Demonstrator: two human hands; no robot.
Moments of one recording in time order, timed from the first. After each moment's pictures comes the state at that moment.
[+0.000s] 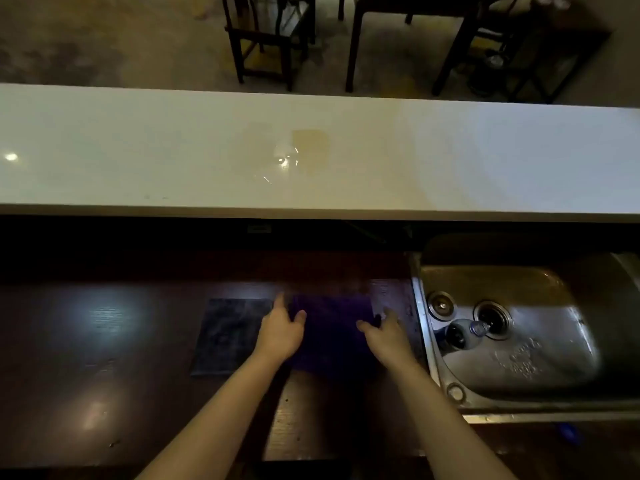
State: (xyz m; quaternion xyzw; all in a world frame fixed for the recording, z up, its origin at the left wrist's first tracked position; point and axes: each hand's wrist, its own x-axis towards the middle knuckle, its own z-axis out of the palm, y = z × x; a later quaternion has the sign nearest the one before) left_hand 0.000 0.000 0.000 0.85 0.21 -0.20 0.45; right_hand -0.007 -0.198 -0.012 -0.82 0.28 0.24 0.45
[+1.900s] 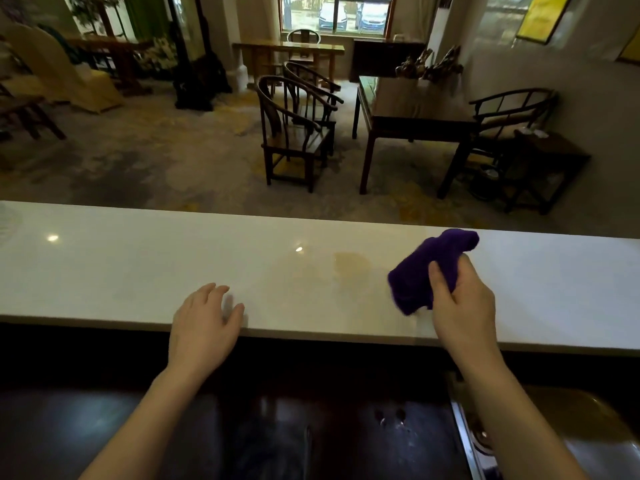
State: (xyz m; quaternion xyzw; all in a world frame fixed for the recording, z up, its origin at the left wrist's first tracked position) left_hand 0.114 0.177 0.149 0.97 0.12 0.09 0.21; right_hand 0.127 -0.165 0.220 -0.86 0.01 -0.19 0.48
